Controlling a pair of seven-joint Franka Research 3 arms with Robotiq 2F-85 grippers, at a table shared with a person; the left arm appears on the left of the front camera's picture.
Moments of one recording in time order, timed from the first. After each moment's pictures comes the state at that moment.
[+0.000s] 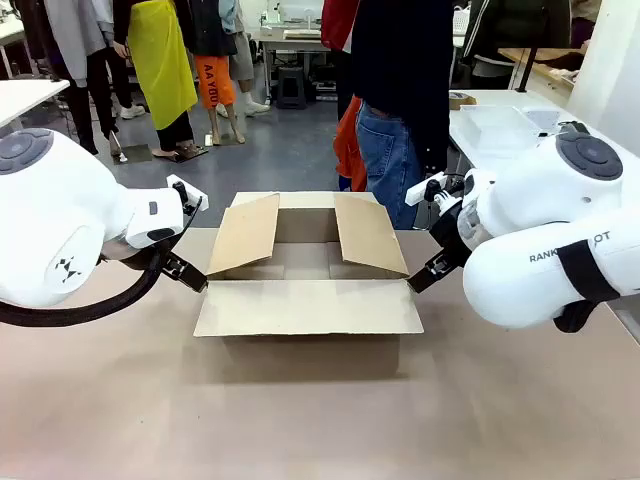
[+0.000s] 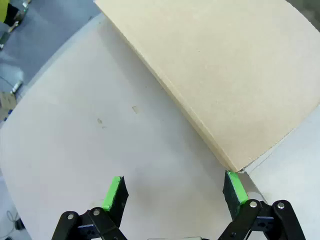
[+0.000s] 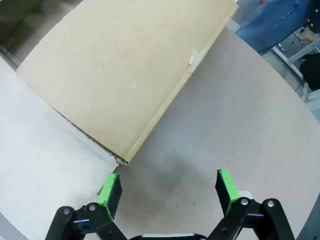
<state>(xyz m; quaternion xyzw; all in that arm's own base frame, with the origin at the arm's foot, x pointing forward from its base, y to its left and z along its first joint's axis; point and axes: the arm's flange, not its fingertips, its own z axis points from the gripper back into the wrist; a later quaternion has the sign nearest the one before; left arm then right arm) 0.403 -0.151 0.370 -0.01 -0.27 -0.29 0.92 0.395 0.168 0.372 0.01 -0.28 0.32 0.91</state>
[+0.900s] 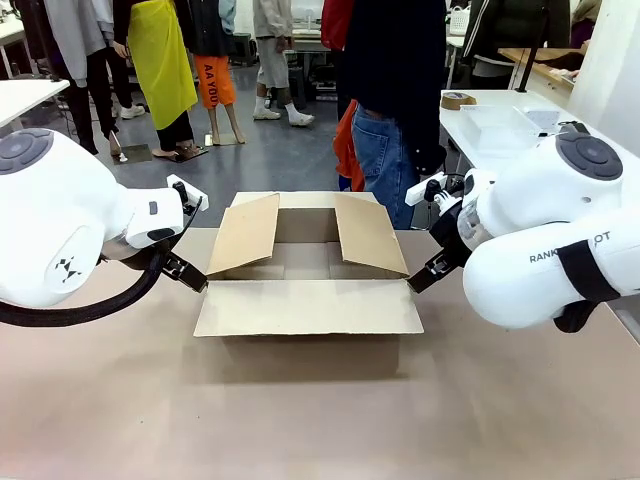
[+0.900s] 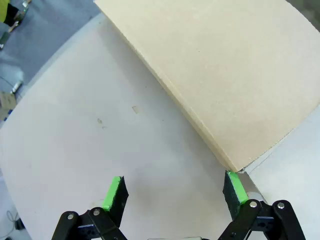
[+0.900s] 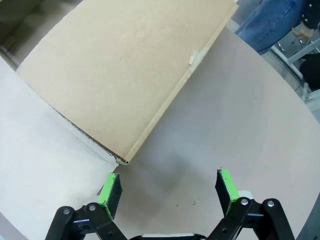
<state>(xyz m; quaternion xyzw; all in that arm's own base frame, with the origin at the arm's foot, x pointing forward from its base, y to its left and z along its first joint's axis) 0.403 -0.151 0.370 -0.01 -0.27 -0.29 0.92 0.395 0.168 0.372 0.01 -0.28 0.32 0.91</state>
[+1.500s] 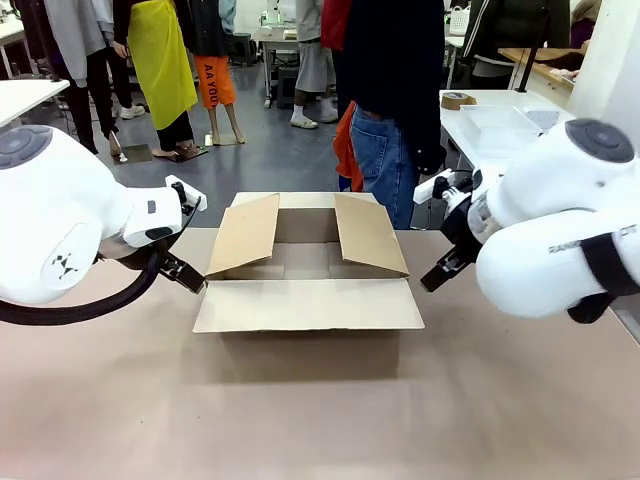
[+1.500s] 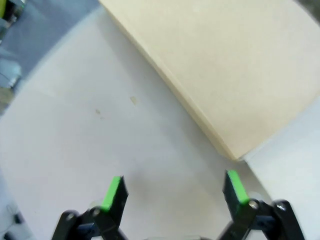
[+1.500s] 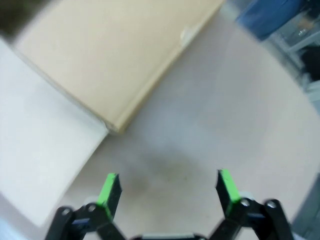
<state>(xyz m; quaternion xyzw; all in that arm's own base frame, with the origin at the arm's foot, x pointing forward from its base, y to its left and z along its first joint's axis) 0.397 -0.145 0.377 -0.02 -0.23 -0.30 0.93 0.385 0.147 0.391 0.00 -0.22 0.33 0.92</state>
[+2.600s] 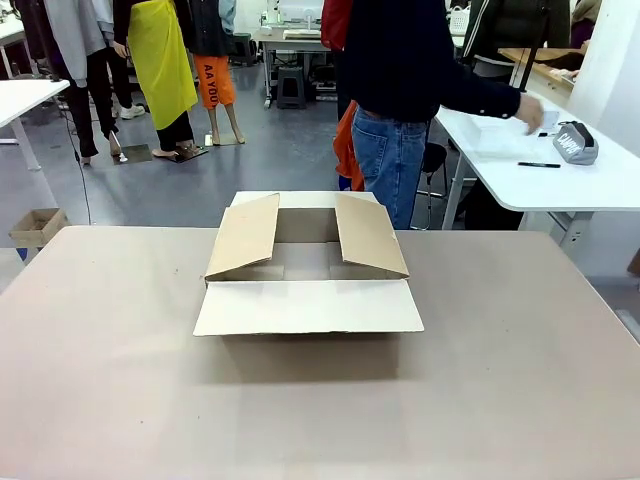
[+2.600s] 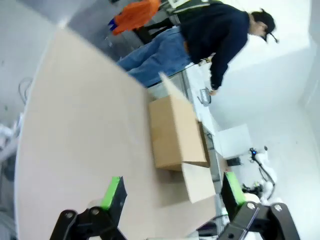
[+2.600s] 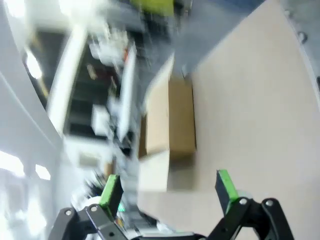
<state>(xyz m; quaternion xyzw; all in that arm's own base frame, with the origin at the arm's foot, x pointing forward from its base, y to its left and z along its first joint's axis) 0.248 0.262 0.403 -0.51 -0.35 0.16 0.77 0.244 -0.242 0.427 0.53 -0.31 -0.21 0.76</state>
